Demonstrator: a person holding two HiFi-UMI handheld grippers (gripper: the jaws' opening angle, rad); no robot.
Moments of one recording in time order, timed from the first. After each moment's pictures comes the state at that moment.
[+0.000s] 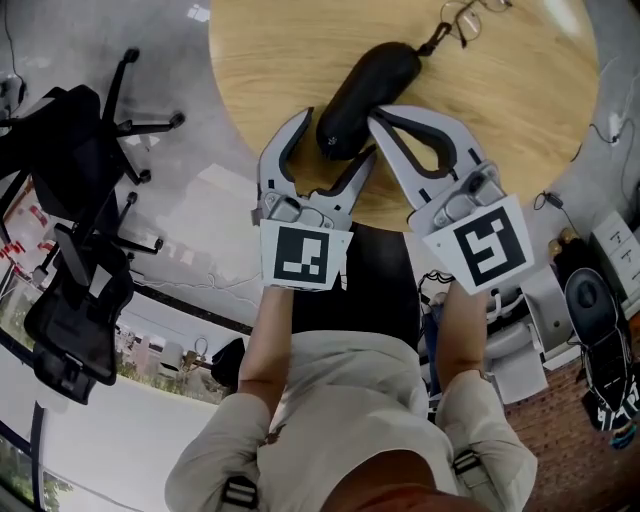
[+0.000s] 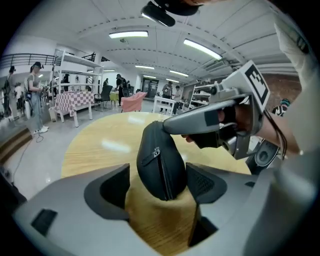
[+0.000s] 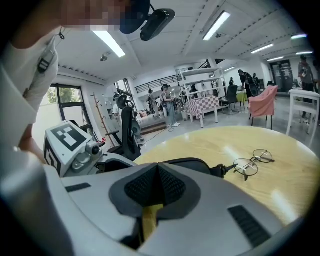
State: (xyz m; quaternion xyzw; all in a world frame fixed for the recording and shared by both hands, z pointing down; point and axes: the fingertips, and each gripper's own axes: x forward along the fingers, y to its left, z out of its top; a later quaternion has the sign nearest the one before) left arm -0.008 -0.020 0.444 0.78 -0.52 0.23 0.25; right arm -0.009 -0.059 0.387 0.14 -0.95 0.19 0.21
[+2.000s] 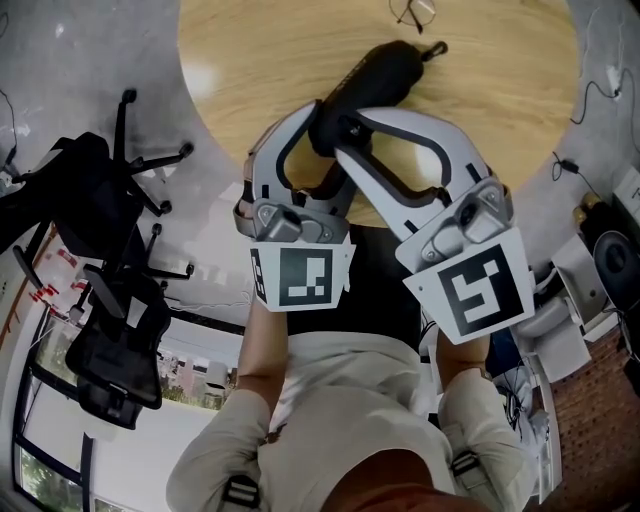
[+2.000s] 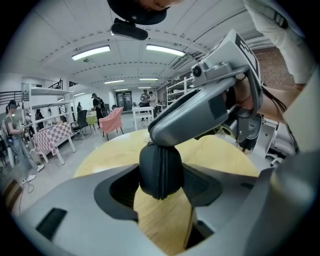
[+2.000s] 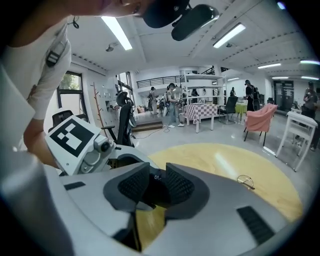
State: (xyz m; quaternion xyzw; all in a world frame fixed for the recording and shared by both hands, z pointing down) left arm 0.001 -0.057 0.396 0.85 -0.45 0.25 0.10; right arm -0.013 -0.056 0.347 0.15 -0.94 0.13 0.28
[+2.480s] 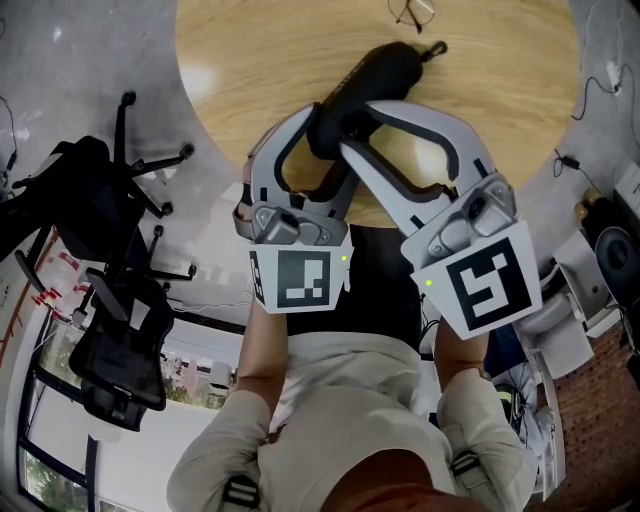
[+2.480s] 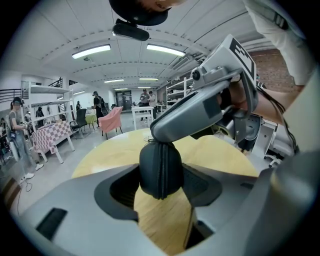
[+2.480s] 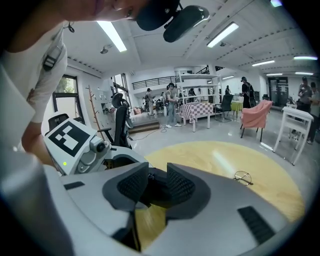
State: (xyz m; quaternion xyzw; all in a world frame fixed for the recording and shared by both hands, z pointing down) left arm -0.004 -0.054 0.400 0.85 -0.44 0.26 0.11; right arm -0.011 -0.065 0.351 0.18 -0.93 0.15 0.27
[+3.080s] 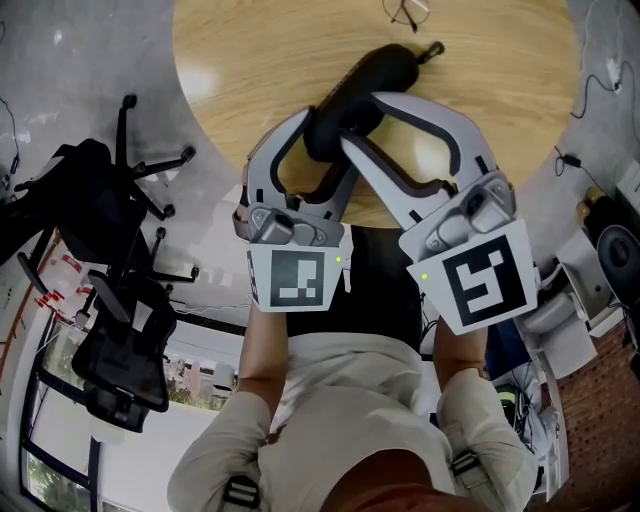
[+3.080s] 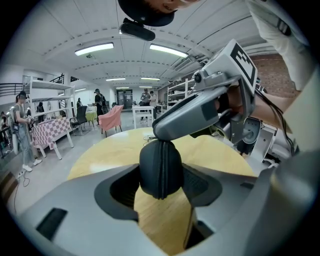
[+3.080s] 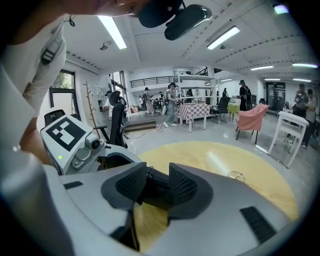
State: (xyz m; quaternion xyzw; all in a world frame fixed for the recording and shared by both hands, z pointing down) left arm -0.007 -0.050 0.403 0.85 -0.43 0.27 0.12; right arm -0.006 -0.069 0.355 0.19 -0.93 0.13 0.28
